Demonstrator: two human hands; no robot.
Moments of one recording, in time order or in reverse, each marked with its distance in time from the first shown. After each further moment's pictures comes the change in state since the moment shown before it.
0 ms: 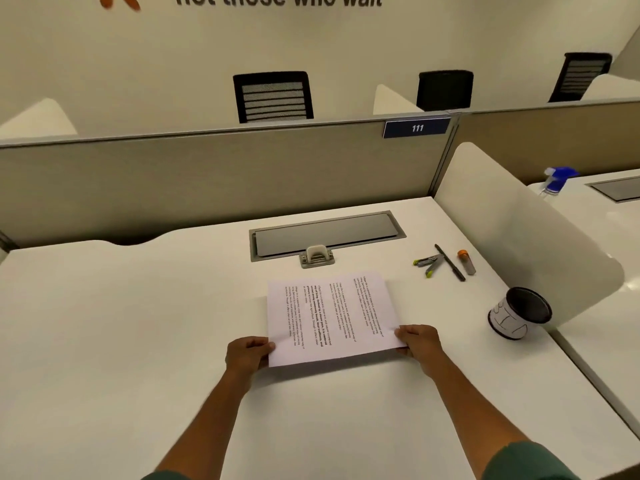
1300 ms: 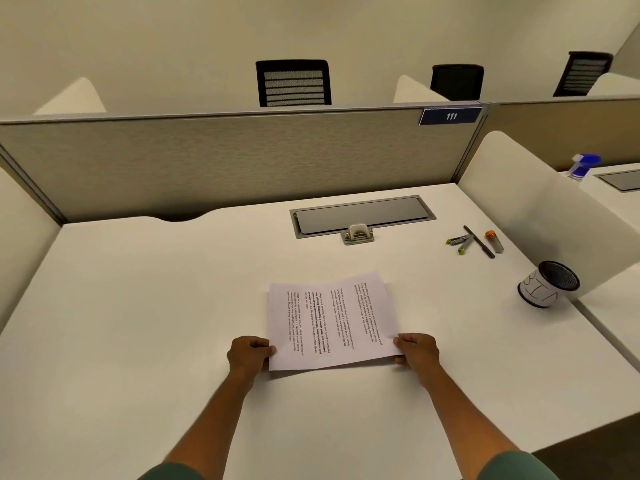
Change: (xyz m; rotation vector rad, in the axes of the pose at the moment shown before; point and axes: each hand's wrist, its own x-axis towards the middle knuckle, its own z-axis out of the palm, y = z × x) left_hand -0.013 -0.029 -0.151 0.231 0.047 0.010; right_hand -0.139 0.037 0.121 -0.109 0.154 0.009
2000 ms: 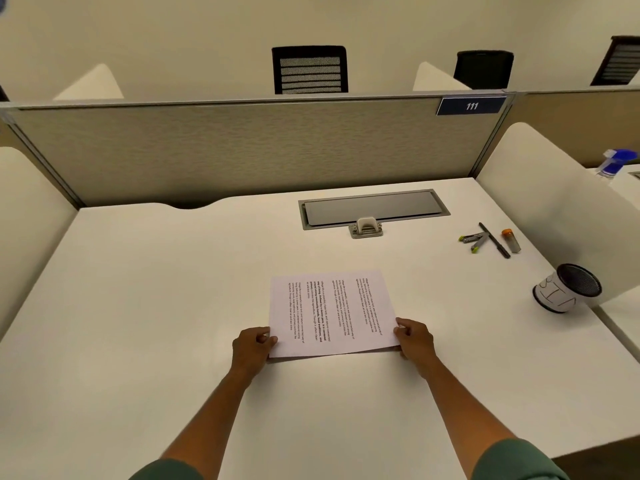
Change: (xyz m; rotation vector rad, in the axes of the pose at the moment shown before) left_hand -0.010 -0.009 0.005 0.208 0.011 0.199; right_hand 0.004 -0.020 0.003 -0.246 -0.092 -0.158
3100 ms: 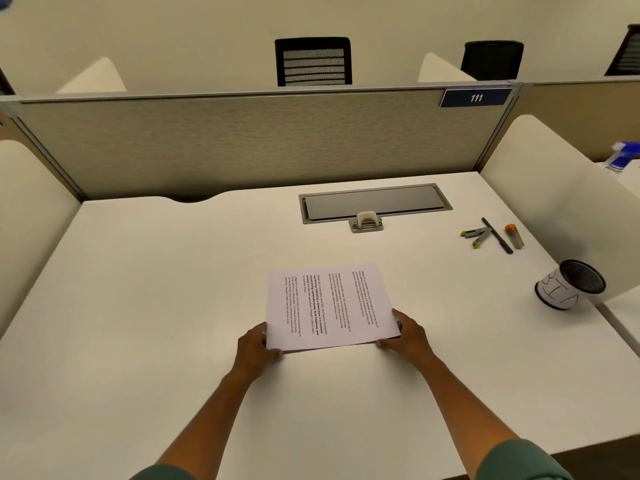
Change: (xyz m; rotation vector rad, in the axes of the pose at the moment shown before) left_hand -0.018 0.006 0.005 0.241 -0.112 0.099; right_hand -0.005 -0.002 -0.011 -0.253 -0.204 -0.193
